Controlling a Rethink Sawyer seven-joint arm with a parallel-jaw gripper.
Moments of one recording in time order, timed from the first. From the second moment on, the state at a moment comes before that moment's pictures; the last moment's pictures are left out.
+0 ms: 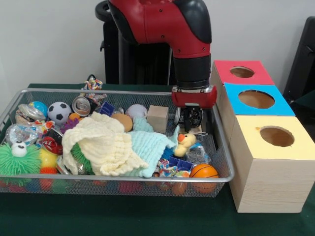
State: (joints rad) arm -0.33 -0.47 0.18 2.02 -0.12 -0.23 2.06
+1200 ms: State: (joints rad) arm -0.27 -0.51 0.16 2.02 -0.09 -0.42 2.06
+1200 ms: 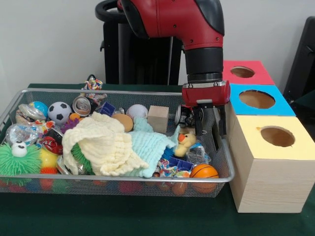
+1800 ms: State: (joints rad) arm -0.23 -0.51 0.12 2.01 -0.09 -0.43 2.06
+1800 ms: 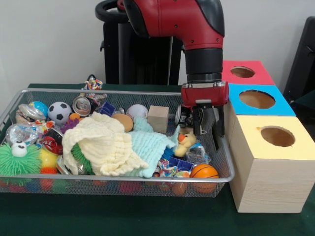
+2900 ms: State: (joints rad) arm -0.15 -0.43 -0.03 2.00 -0.07 -0.27 2.06
